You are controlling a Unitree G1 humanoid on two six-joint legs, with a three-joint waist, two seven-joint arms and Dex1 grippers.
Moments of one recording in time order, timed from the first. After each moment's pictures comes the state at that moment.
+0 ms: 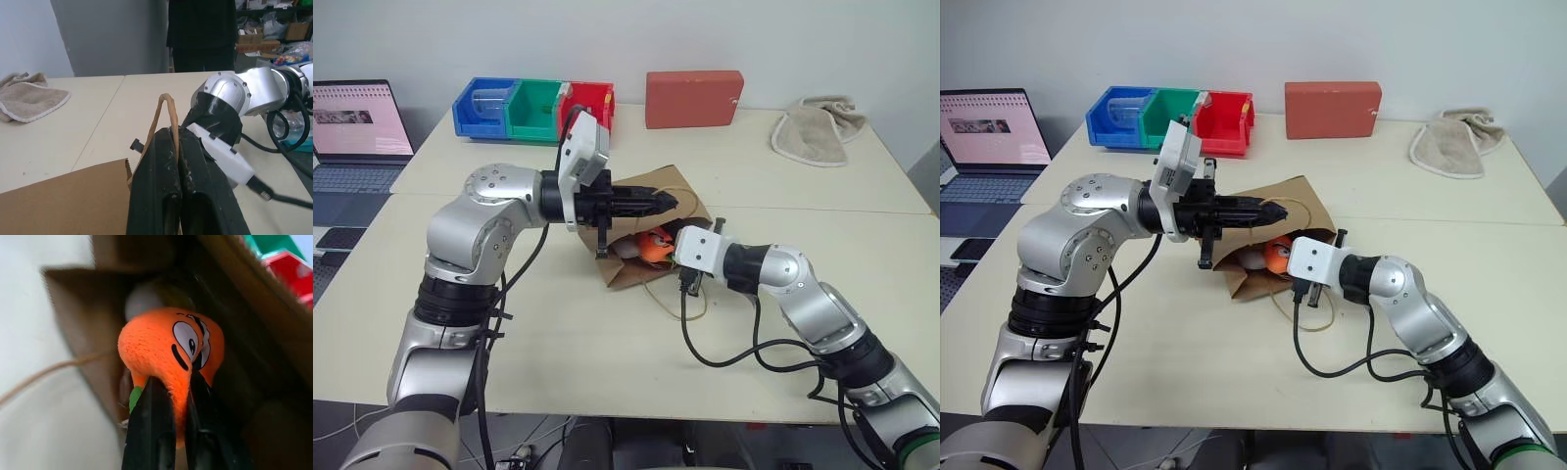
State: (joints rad) left arm -0.84 0.58 -0.08 -0.08 -0.57 0.59 -1.17; right arm -0.56 -0.54 0.44 -0.21 -0.16 0.35 0.68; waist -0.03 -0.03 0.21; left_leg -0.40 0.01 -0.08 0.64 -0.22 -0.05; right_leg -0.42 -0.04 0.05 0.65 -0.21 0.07
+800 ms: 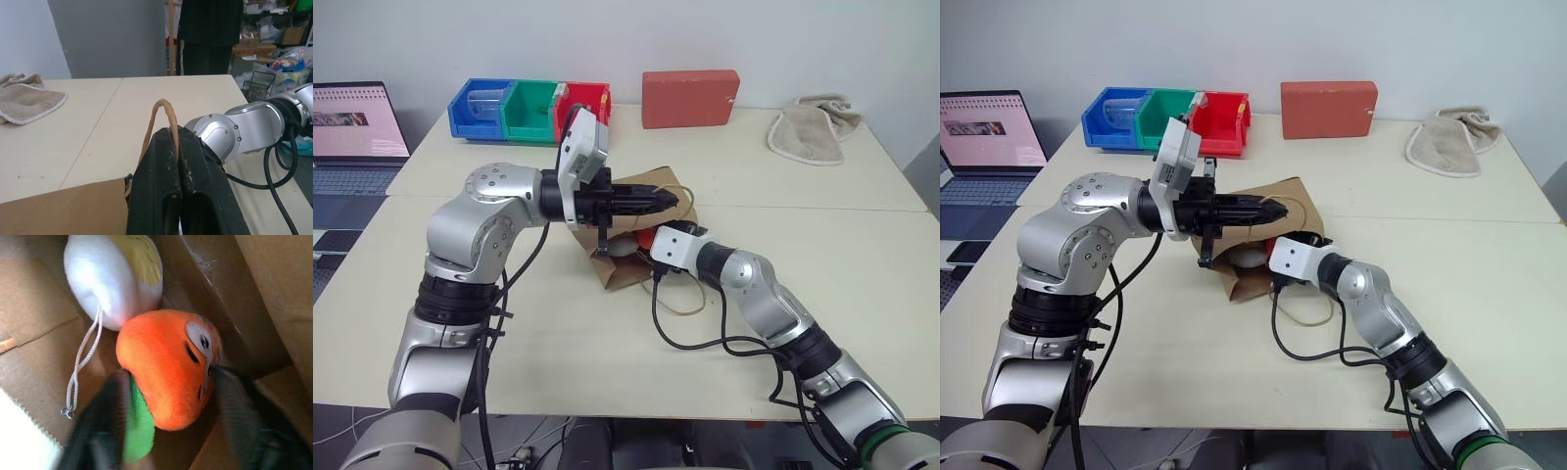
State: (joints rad) left arm -0.84 0.57 -0.08 -0.07 -0.58 0.60 -1.16; right arm -0.60 -0.36 0.47 0.00 -0.41 0.32 0.55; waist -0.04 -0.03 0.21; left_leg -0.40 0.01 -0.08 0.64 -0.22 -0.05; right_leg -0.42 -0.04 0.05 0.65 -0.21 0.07
